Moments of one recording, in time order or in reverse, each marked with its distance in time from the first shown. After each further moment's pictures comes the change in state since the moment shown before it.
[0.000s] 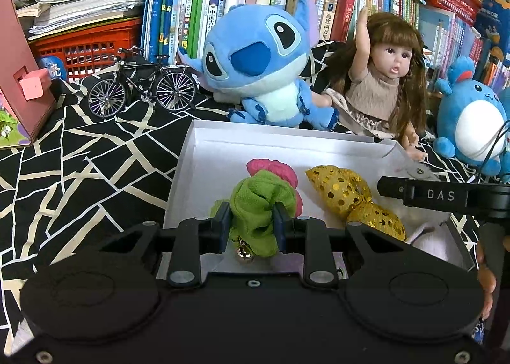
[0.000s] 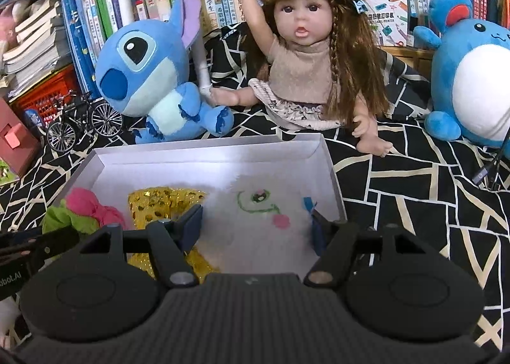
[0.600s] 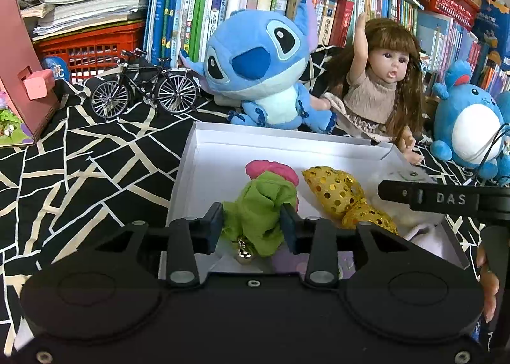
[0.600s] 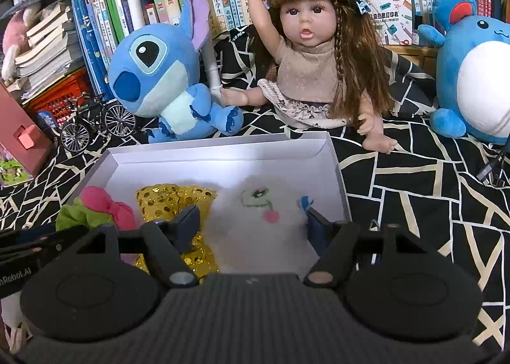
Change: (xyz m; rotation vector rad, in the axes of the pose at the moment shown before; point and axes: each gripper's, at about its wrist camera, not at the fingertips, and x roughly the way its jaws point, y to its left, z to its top) left arm -0.010 0.001 -0.002 -0.011 -0.020 -0.003; right arm -0.011 -0.004 -0.002 0.008 0.002 0.056
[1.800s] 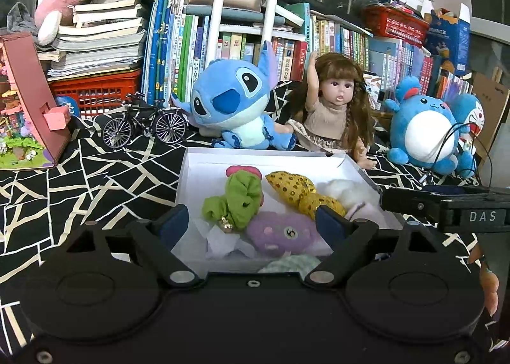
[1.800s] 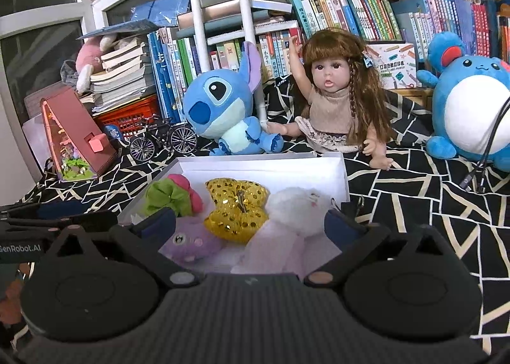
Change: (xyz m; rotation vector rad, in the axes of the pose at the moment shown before) left arm -0.103 -0.004 -0.039 0.077 -0.150 -0.070; right arm -0.107 0.000 -0.052 -0.071 -0.186 0.140
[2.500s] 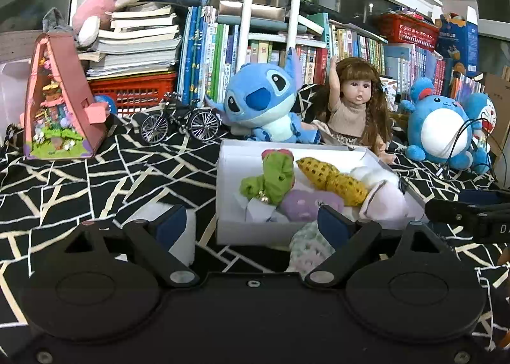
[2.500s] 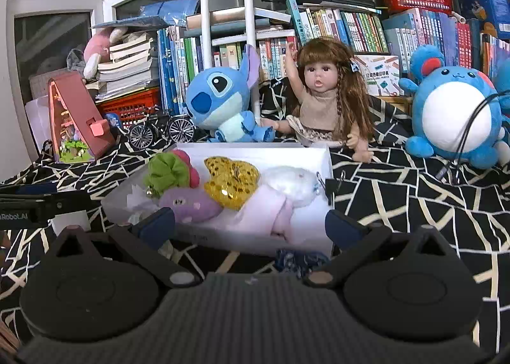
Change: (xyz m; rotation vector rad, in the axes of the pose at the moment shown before) left arm -0.038 0.019 -0.045 -0.003 -0.061 0.086; right arm -0.036 0.010 -0.045 -0.062 -0.049 -0.055
